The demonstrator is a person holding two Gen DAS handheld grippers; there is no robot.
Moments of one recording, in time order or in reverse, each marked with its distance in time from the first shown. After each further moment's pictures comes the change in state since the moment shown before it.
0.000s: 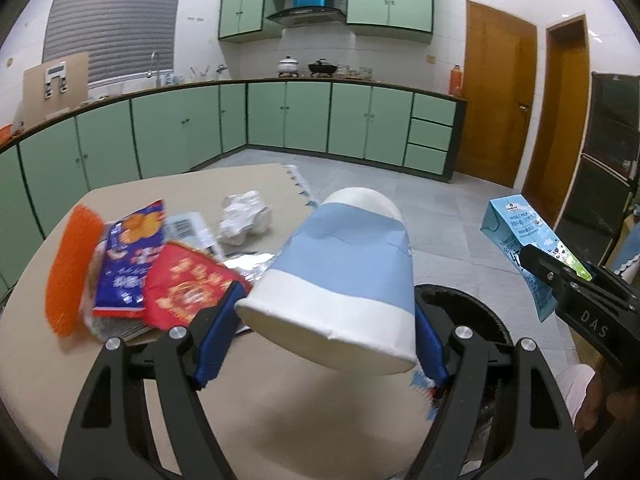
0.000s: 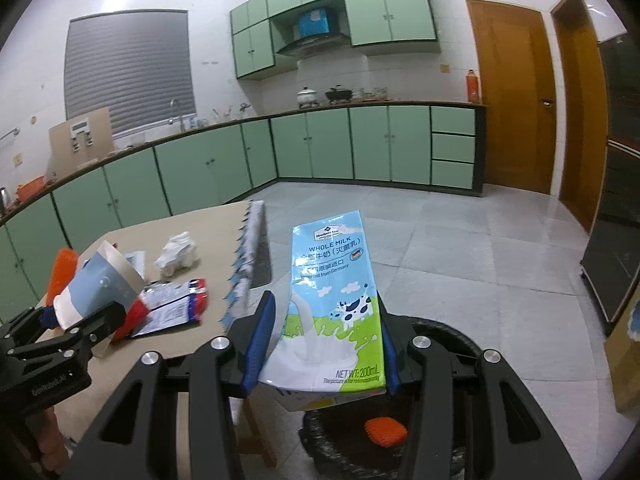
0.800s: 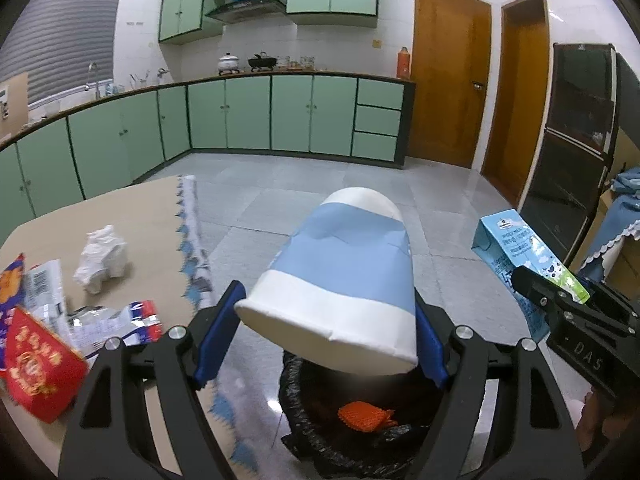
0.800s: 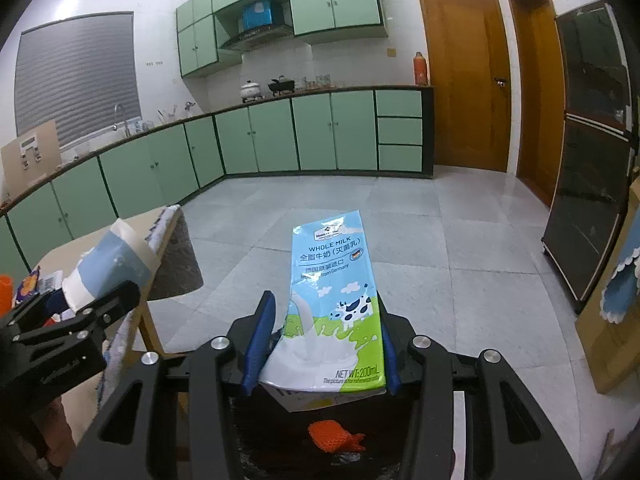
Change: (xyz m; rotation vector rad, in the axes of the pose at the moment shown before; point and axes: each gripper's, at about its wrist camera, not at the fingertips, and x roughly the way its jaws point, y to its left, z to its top) left arm 0.096 -0.108 0.025 0.102 0.035 -0.157; right arm 0.038 -0.101 0.003 0.078 0.058 -0.148
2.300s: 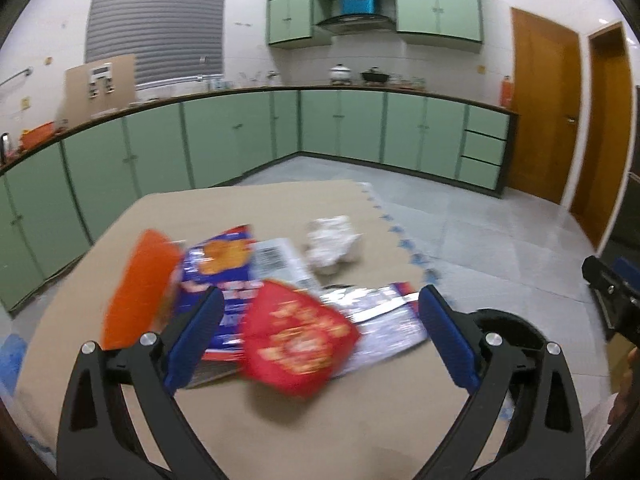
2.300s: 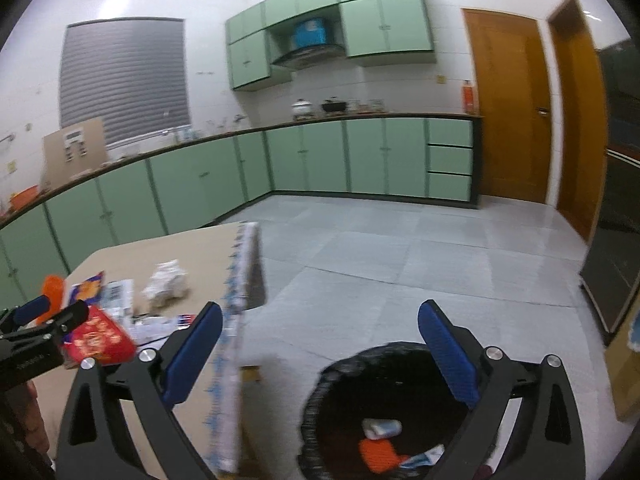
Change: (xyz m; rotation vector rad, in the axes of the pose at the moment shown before) left arm -0.124 0.171 -0.021 -0.156 -0.052 0.365; right arm -0.031 0.128 0.005 -0.094 -0.095 0.182
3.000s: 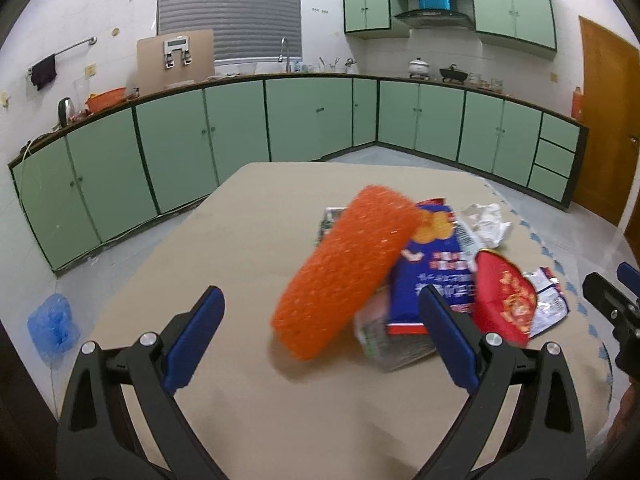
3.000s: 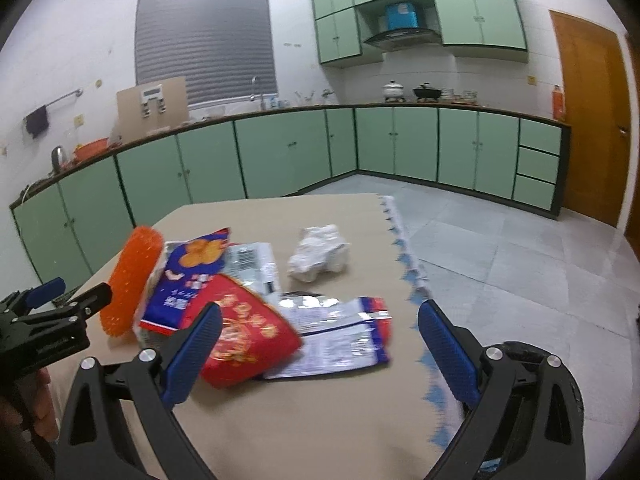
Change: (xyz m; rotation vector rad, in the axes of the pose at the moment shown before) left arm -0.015 0.135 -0.018 -0.111 0.042 0.212; right arm 0.037 0.158 -0.025 -0.144 0.078 0.237
